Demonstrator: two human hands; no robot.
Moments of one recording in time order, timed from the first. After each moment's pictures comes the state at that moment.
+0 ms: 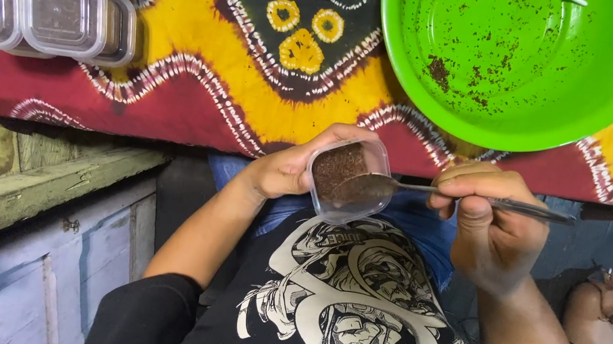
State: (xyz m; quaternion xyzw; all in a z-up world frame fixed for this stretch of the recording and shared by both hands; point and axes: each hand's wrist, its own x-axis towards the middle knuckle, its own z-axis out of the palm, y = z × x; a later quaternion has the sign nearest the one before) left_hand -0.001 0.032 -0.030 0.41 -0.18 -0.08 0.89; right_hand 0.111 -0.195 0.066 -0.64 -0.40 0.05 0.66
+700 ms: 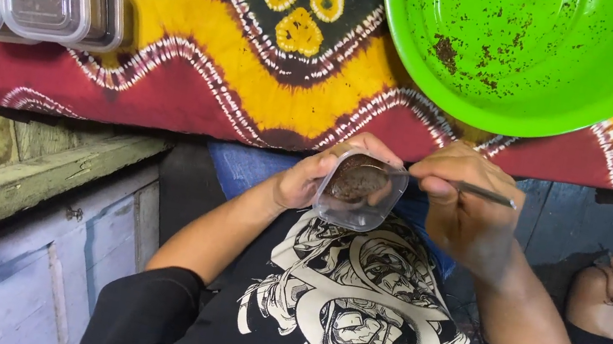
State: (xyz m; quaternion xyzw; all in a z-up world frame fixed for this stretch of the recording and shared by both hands) left_hand -0.002 -0.018 -0.055 0.32 -0.16 -0.02 0.93; right_hand 0.113 -0.180 0.056 -0.66 -0.49 -0.01 0.57
